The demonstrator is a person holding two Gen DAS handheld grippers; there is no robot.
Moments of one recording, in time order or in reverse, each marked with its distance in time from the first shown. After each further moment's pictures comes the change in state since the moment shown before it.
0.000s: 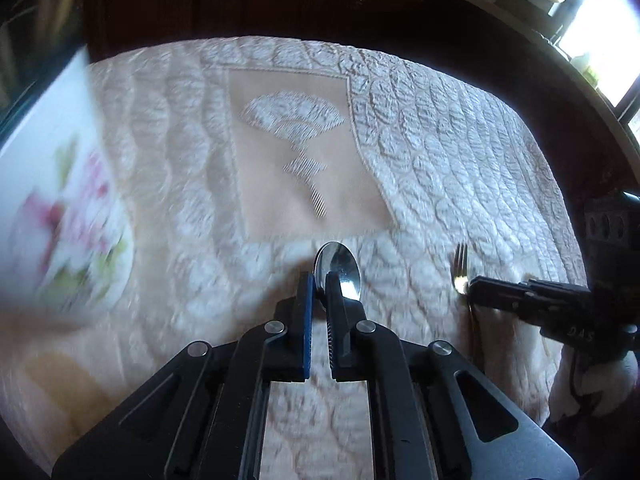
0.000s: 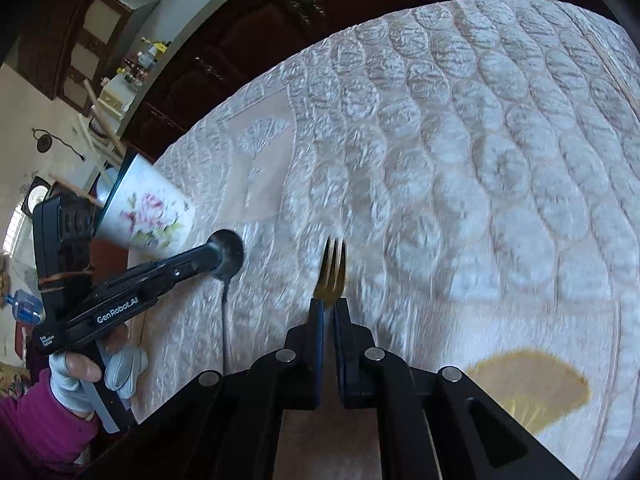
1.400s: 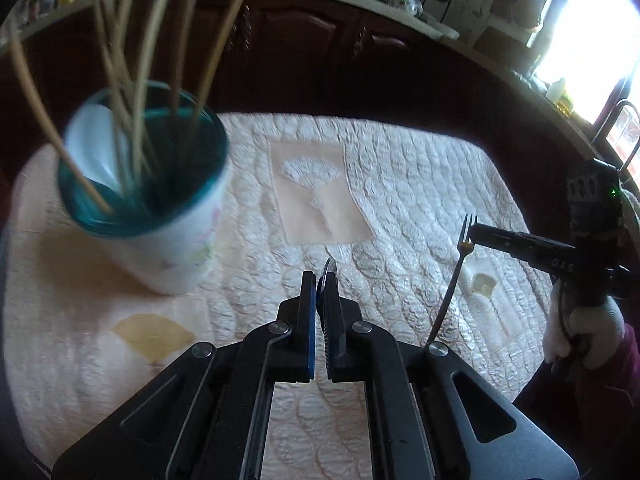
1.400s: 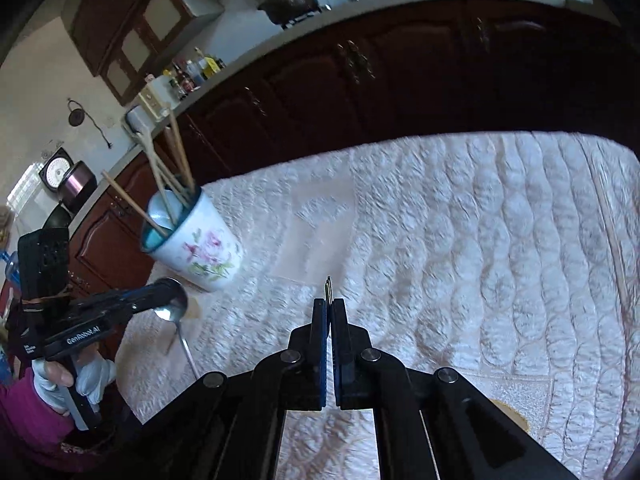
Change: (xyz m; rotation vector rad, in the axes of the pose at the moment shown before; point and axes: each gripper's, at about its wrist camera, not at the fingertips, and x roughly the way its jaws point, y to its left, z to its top) left arm -0.115 0.013 -0.026 0.012 -0.177 -0.002; right arm -0.053 0.068 0.026 -0.202 -0.181 -0.019
